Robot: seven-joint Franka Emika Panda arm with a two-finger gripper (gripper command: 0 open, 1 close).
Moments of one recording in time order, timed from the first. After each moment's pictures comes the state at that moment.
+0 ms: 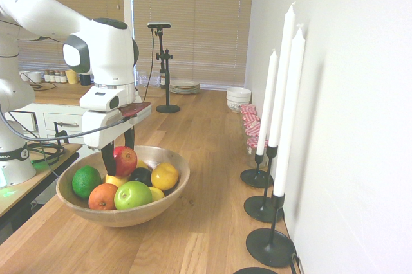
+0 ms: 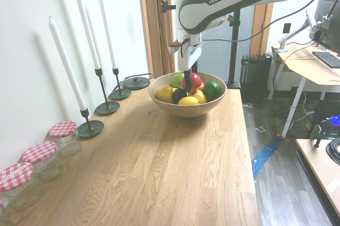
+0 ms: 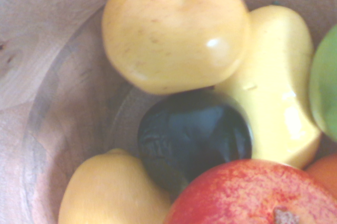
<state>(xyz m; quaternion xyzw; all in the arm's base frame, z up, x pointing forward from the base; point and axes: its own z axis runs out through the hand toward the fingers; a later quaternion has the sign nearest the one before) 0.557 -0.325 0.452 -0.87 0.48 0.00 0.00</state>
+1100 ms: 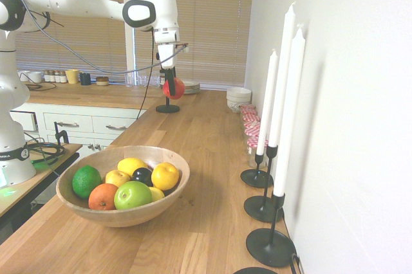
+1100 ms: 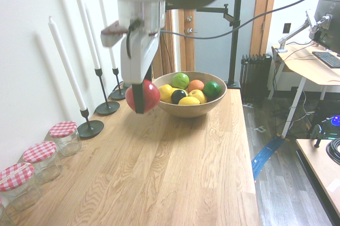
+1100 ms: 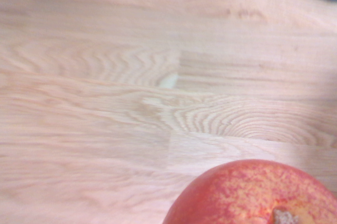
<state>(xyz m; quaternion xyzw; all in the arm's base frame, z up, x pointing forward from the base) 0.637 0.008 0.536 -0.92 0.38 -0.07 -0.01</state>
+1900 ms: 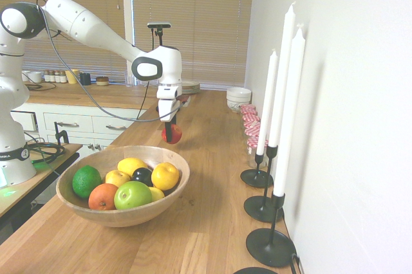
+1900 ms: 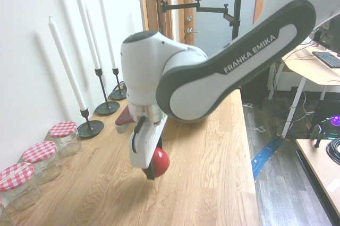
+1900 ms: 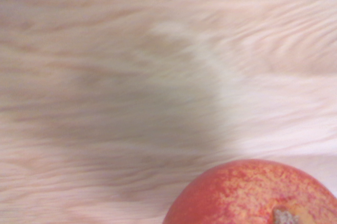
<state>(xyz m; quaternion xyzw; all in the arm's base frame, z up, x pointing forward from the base) 0.625 0.047 0.367 -0.90 0.43 -0.03 0.00</state>
